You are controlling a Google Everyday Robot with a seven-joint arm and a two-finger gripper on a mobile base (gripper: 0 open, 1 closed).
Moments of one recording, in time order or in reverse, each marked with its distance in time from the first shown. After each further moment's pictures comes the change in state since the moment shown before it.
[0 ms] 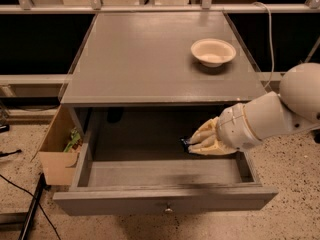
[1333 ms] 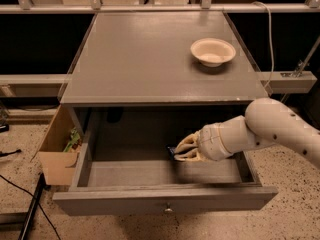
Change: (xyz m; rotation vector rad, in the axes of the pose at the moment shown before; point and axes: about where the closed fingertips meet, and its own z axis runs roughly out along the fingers) arm 0.047 -0.018 0.097 0.016 -0.073 -0.215
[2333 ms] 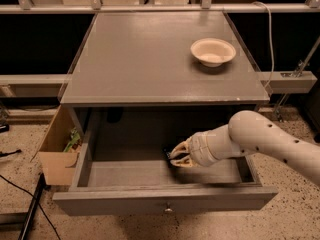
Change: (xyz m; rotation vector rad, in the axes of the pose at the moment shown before) arm 0.029 0.003 0.041 0.012 0.089 -0.164
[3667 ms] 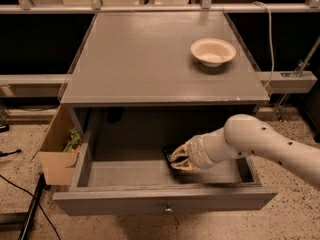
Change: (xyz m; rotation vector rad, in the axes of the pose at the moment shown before) arm 0.009 0.009 0.010 -0.025 0.043 -0.032
